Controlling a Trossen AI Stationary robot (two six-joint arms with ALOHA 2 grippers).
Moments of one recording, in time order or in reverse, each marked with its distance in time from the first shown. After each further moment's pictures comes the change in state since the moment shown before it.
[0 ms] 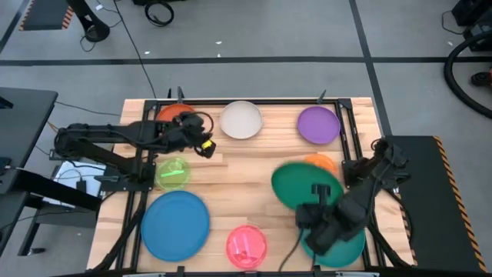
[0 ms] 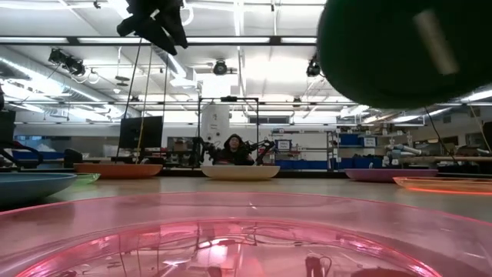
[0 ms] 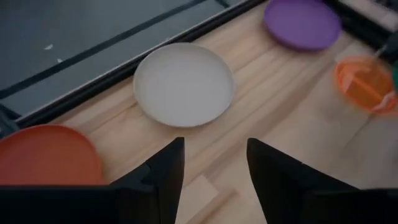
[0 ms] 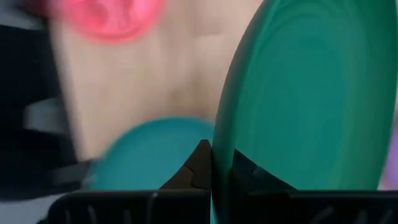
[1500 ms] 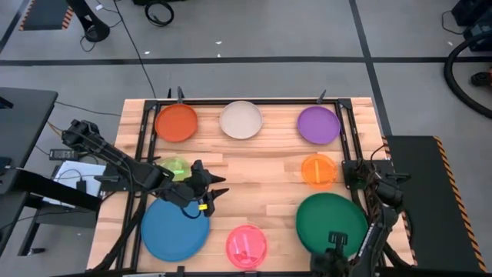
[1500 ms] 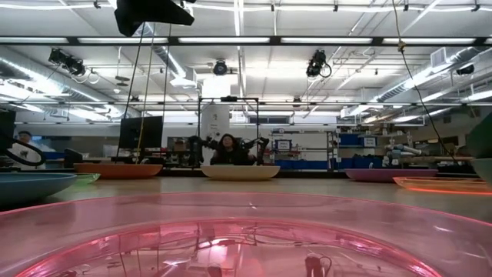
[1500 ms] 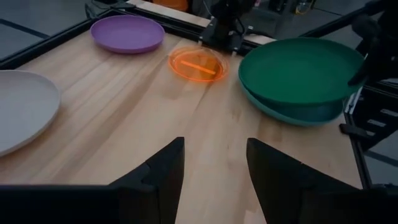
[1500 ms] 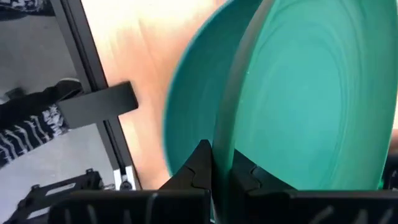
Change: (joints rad) left arm -0.488 0.061 -0.320 0.725 -0.089 0.151; right arm 0.296 0.390 0.045 0.001 -0.124 0.373
